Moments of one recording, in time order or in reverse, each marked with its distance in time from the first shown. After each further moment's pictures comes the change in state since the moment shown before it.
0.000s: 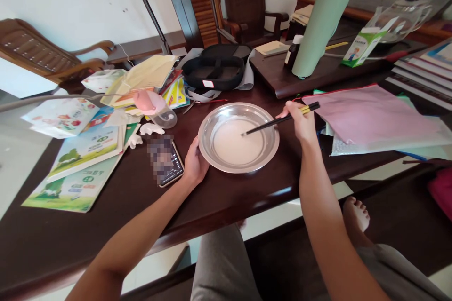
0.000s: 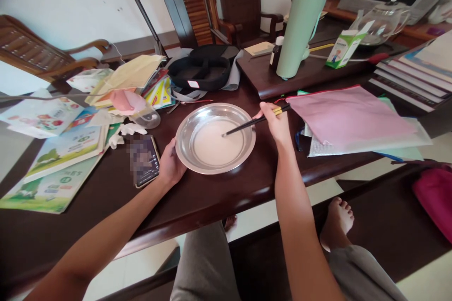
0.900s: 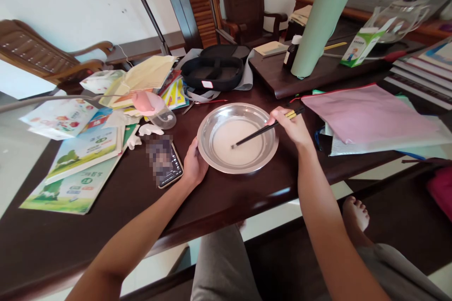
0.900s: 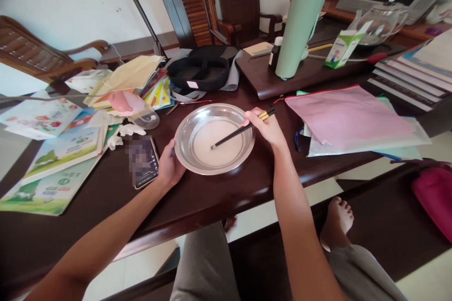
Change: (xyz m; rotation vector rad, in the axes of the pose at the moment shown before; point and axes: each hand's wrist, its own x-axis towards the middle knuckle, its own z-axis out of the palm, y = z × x) left_hand -0.001 0.001 0.001 0.018 0.015 -0.015; right_hand -0.002 -0.005 0.005 -0.043 -0.179 0.024
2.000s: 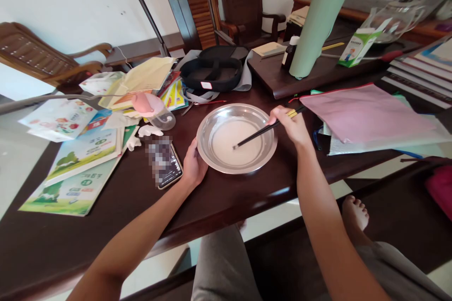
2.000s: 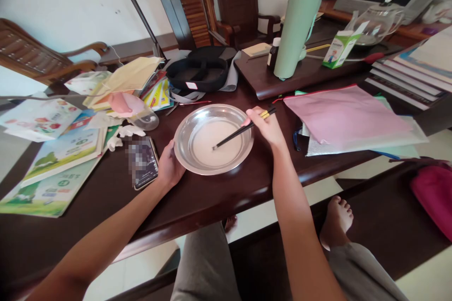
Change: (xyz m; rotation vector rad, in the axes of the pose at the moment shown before) left_hand 0.000 0.002 0.001 0.008 -0.013 0.011; right_hand 0.000 0.000 0.000 0.021 0.024 0.005
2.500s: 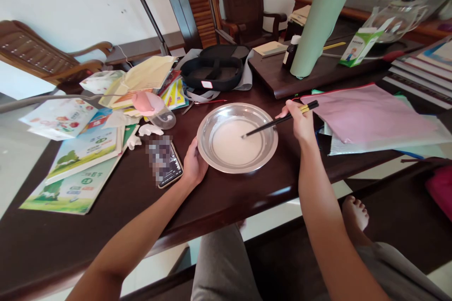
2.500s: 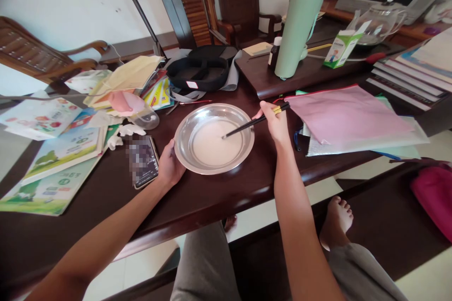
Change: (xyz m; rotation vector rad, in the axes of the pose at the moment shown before) left_hand 0.000 0.000 0.000 0.007 0.007 -0.008; right_hand 0.002 0.004 -0.003 0.024 0.168 0.006
